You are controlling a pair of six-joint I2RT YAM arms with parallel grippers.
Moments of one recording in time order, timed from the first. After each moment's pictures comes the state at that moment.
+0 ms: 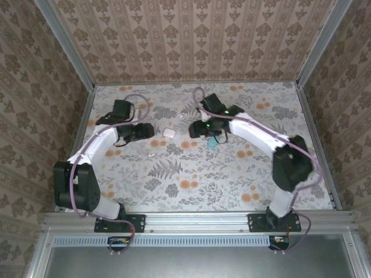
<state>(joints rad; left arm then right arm) -0.16 1.47 1.09 -0.71 0.29 -0.28 0.58 1.85 1.55 -0.72 -0.16 0.34</state>
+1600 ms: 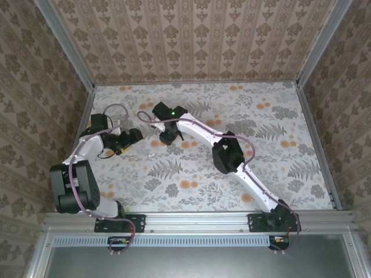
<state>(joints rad) 0.10 1.46 0.89 -0.59 0.63 -0.27 0.77 2.67 2.51 -1.07 0.06 -0.24</state>
